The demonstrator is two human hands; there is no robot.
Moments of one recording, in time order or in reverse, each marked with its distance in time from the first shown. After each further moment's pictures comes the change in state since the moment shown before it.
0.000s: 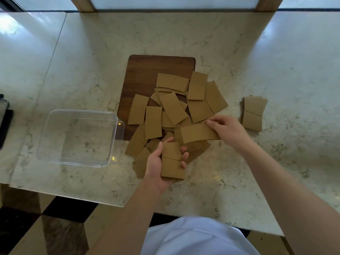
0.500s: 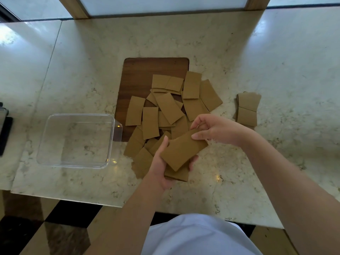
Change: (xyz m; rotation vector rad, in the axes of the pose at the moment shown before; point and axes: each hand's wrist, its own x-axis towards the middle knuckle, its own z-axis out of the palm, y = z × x) left_hand -0.006 -0.009 0.016 0.160 -0.166 -0.129; right_hand -0.014 -0.028 -0.013 -0.033 -0.489 -0.081
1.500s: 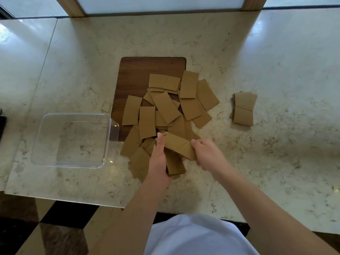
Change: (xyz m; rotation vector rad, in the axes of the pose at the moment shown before) left_hand 0.010 -0.007 0.008 0.101 0.316 0.334; right_hand -0.019 0.013 0.086 0.211 0.383 0.320
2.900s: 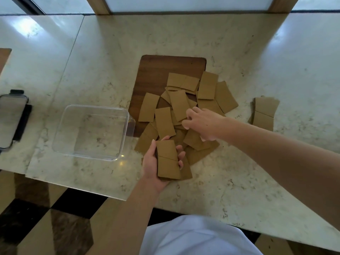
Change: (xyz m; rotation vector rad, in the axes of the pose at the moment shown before) left_hand -0.008 0.027 -0.055 -0.239 -0.108 -0.156; right_hand 0.102 -0.068 -0.005 -1.561 -0.188 -0.886
